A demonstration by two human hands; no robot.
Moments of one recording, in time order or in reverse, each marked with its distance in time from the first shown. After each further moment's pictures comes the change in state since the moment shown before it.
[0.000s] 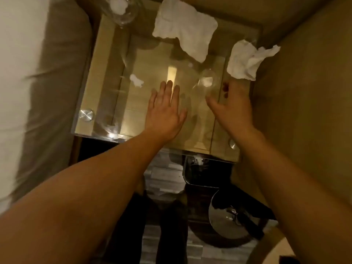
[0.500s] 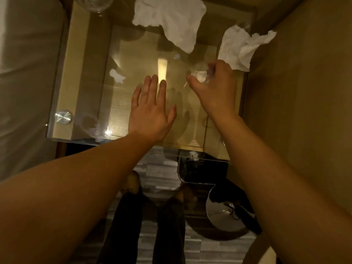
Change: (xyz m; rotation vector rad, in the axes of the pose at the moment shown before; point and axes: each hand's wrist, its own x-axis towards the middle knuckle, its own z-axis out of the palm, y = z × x) left_hand 0.000 -0.001 0.012 0.066 0.100 -0.002; right_hand 0.032 -0.007 0.019 0.151 0.118 0.068
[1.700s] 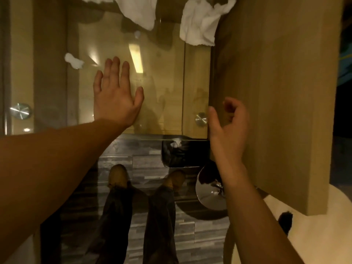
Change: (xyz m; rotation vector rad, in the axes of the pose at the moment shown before) left_hand 0.002 0.003 -0.002 -0.007 0.018 -0.038; right_hand -0.135 0.075 -0.079 0.175 0.231 0.225
